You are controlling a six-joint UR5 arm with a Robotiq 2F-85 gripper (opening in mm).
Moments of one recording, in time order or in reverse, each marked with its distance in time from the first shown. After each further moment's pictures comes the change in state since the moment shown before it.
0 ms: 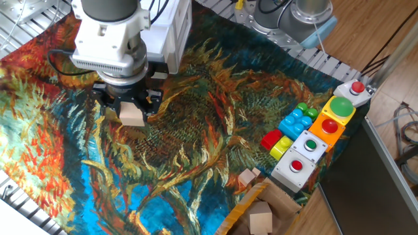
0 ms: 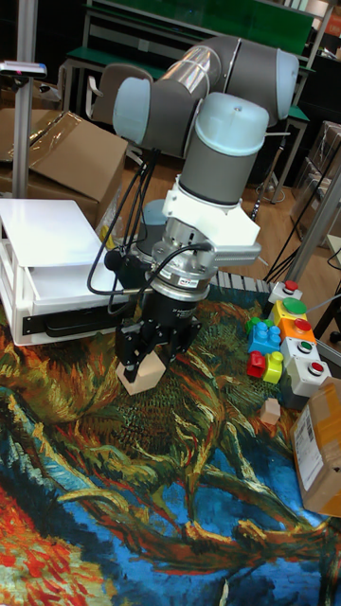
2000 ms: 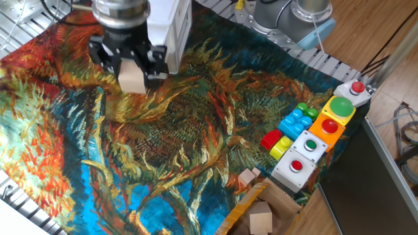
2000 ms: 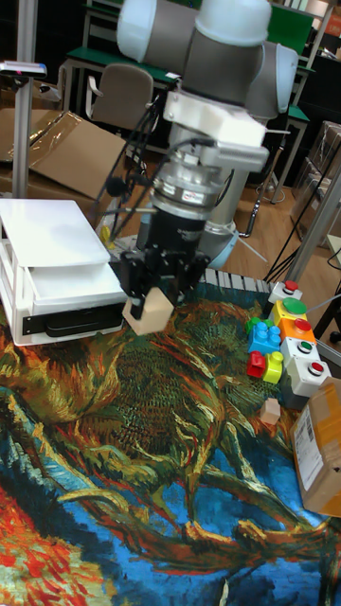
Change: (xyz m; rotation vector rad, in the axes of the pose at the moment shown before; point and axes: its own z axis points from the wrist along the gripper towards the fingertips) arm 0.044 -0.001 -0.097 -0.014 -0.040 0.027
